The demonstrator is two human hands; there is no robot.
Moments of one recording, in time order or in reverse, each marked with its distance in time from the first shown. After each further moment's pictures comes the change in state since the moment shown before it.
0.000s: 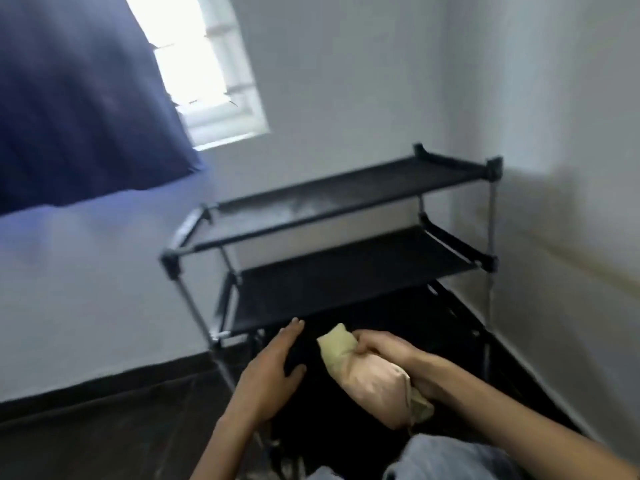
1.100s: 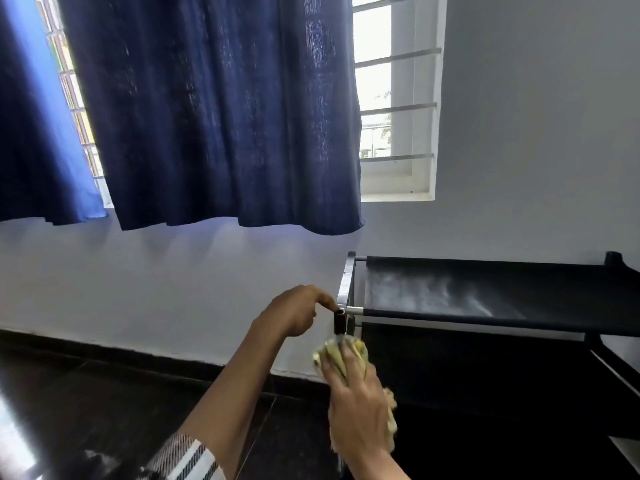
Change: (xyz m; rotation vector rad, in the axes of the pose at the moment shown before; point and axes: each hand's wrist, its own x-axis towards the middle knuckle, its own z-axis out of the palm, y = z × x) left_hand 0.032 -0.064 -0.243 0.131 0.068 -0.274; right_hand 0.077 -0.060 0.248 -1.246 0.594 -0.931
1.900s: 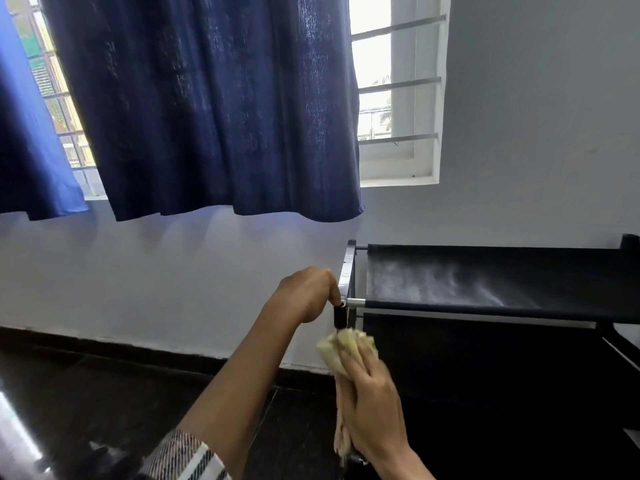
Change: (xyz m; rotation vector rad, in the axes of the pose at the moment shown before) left_hand 0.006 0.031 -0.009 0.199 0.038 -0.024; right_hand 0.001 0.021 0.006 0.390 -0.022 0.074
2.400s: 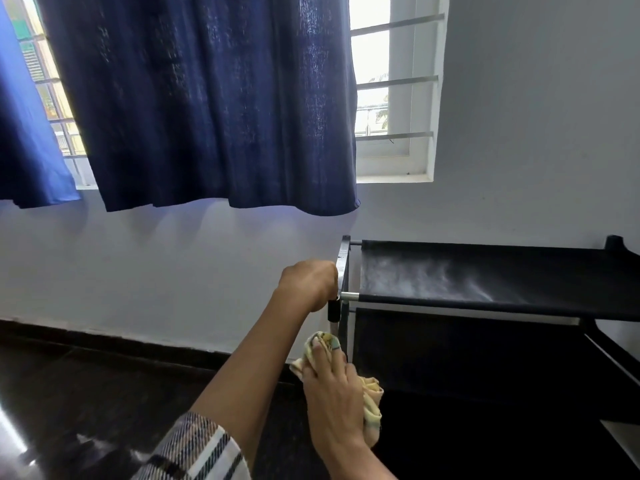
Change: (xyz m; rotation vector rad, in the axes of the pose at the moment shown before) left_hand 0.000 0.016 -0.003 0.061 0.008 -0.056; right_hand -0.004 -0.032 0.026 -0.673 -0.124 -0.127
